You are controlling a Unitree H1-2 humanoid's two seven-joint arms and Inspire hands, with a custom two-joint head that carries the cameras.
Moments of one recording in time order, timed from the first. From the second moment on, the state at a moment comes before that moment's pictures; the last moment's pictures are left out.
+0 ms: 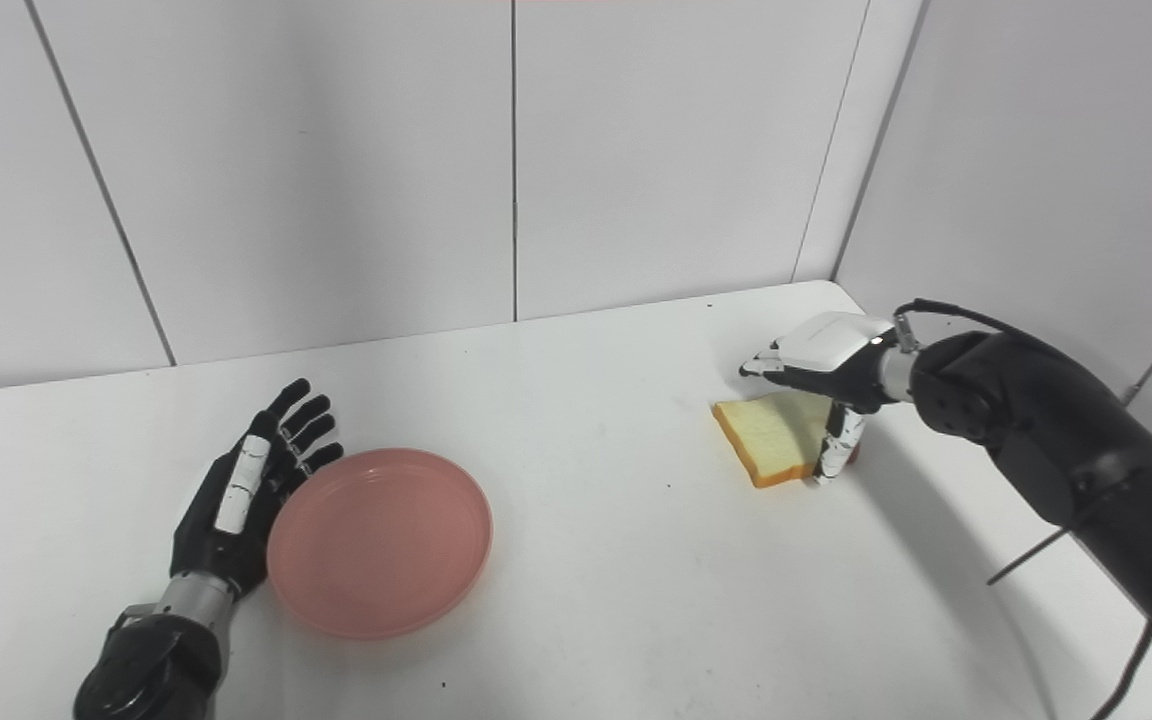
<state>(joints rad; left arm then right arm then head) -0.53 -0.08 0.01 0.65 -0.19 -0.15 -0.28 -0.56 -1.05 0.30 0.36 -0.77 -0.28 0.53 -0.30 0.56</state>
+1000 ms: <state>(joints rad) -0.52 -0.09 0.01 0.64 -0.19 -0.14 -0.28 -0.59 -0.96 0.27 0.50 -0.67 -0.27 0.55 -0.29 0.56</state>
